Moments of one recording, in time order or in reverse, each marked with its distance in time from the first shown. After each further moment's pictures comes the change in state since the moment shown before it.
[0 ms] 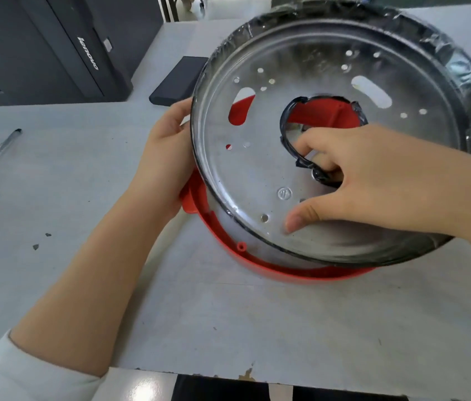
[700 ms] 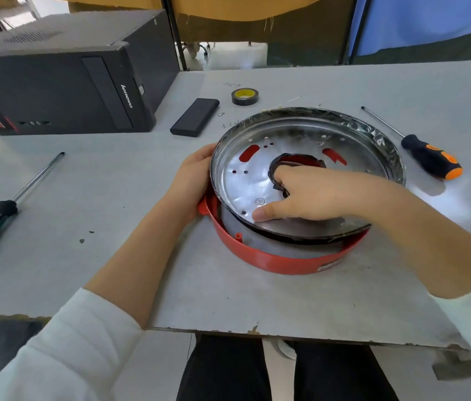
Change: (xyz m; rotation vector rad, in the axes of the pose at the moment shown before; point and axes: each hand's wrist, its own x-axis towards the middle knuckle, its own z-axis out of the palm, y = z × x) left_hand 0.008 -0.015 -0.007 -0.101 -0.080 -0.127; right_hand 0.020 -0.012 0.023 -0.220 -0.068 -0.018
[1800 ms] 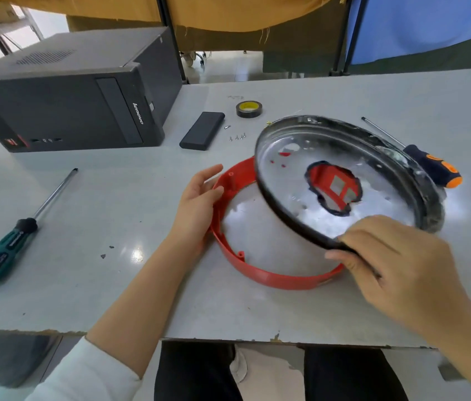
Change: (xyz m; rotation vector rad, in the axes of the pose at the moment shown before) left_hand -0.028 -0.006 -0.018 0.001 0.062 0.044; right_hand -0.093 0.015 0.056 -0.225 0.977 -0.342
